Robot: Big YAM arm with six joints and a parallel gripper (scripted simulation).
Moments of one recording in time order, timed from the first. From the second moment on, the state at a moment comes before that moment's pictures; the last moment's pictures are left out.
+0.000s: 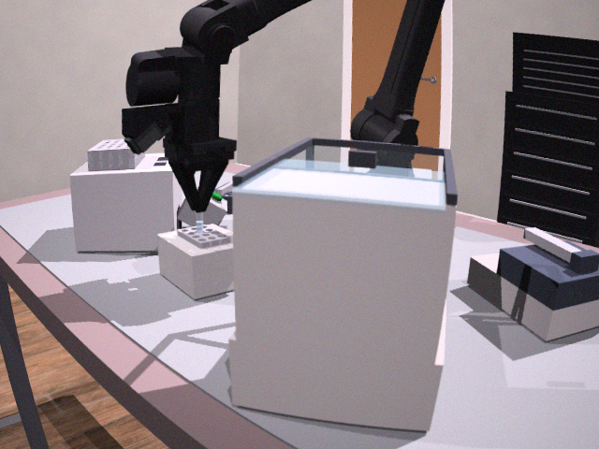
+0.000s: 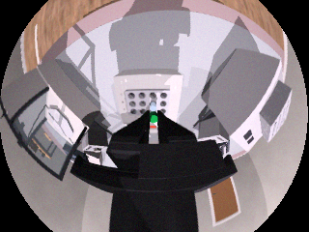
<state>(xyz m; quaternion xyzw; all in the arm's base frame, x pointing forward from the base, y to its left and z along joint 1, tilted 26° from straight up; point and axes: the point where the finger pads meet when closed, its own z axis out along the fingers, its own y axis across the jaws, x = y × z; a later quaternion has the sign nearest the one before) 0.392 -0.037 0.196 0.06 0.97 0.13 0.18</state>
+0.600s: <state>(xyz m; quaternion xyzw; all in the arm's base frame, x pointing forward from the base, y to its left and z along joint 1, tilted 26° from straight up) 0.395 -0.035 0.190 0.06 0.97 0.13 0.18</state>
